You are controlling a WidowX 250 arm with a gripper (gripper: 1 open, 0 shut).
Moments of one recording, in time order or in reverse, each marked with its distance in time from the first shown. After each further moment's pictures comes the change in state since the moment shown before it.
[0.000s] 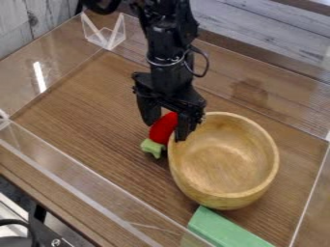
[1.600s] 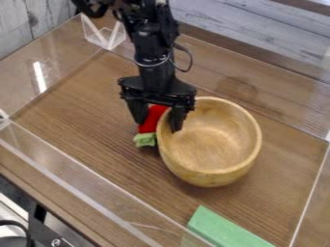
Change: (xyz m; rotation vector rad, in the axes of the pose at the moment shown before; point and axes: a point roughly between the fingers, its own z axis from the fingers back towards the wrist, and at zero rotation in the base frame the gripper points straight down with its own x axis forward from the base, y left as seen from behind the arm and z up) arm 0.011 0.029 -0.017 -0.015 -0.052 0.312
